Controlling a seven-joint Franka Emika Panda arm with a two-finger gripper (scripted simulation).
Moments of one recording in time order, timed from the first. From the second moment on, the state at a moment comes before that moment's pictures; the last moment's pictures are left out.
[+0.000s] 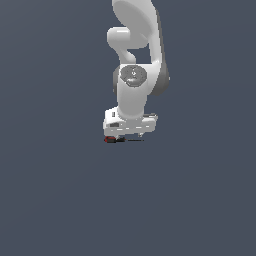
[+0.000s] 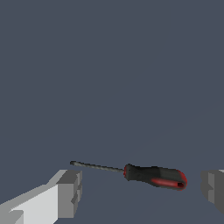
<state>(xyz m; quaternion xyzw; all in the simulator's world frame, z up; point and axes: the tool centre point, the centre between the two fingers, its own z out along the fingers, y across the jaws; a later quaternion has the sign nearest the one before) -0.016 0.004 0.151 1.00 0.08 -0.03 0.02</state>
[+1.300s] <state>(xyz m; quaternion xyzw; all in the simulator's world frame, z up) -0.048 -0.018 0.103 0.92 0.40 -0.02 0.01</state>
